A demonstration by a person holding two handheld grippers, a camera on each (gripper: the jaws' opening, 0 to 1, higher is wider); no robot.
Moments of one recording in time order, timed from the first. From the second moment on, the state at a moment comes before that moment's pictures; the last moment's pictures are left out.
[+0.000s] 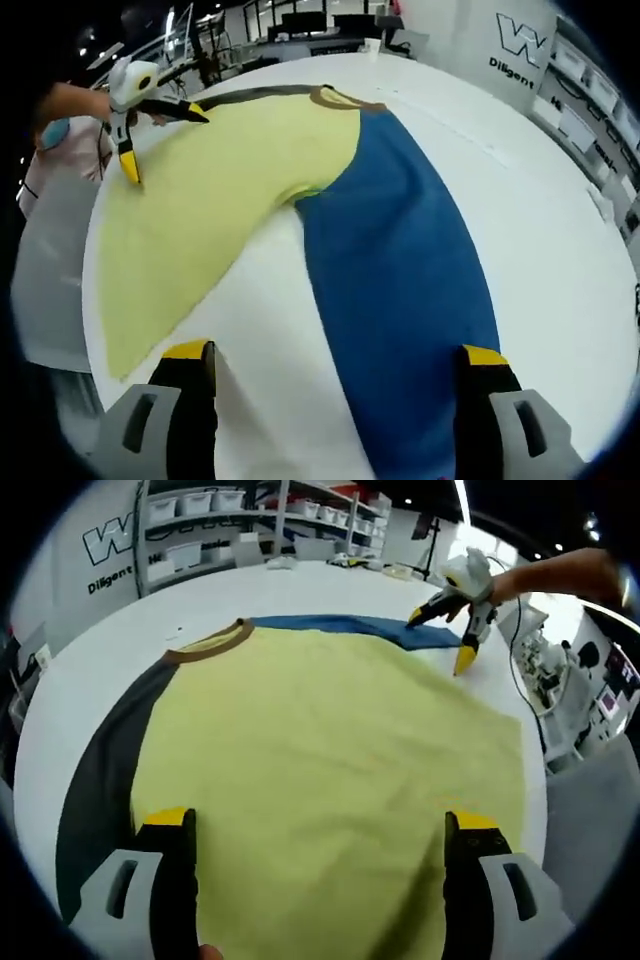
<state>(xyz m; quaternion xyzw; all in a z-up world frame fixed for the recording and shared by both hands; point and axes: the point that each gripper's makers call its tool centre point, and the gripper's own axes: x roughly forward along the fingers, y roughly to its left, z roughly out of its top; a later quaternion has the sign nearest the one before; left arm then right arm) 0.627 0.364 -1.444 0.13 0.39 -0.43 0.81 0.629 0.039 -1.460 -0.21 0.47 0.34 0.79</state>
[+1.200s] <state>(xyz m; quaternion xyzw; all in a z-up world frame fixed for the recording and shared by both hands) 0.583 0.384 -1.444 0.11 0.38 -0.40 0.83 0.542 0.191 -1.420 -0.10 0.40 0.49 0.77</state>
